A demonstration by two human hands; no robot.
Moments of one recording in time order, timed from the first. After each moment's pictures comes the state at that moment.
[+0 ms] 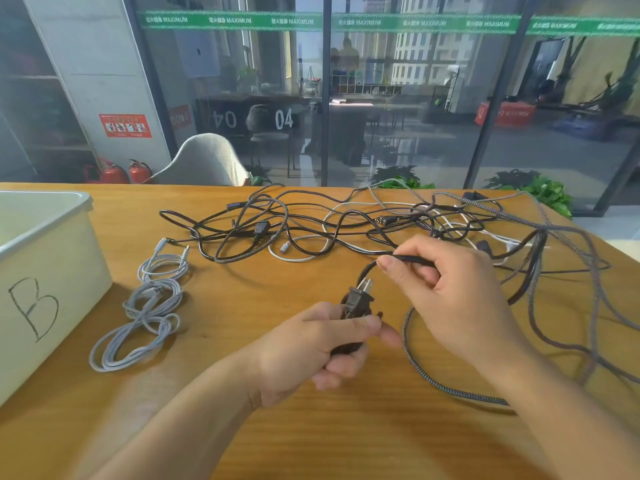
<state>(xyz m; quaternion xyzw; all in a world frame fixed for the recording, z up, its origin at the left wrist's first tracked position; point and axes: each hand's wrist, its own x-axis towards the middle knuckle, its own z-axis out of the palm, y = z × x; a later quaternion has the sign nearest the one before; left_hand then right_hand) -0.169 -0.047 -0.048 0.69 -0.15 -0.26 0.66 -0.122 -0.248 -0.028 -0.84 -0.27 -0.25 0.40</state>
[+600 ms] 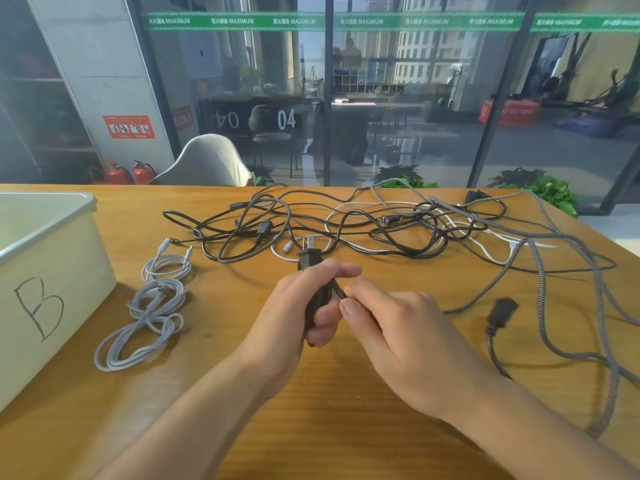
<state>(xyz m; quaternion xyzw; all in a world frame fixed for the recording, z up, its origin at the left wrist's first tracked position) -0.165 -0.049 -0.048 0.63 -0.06 -0.02 0.77 -0.154 -0.218 -0.045 -0.85 -0.40 -0.18 0.31</state>
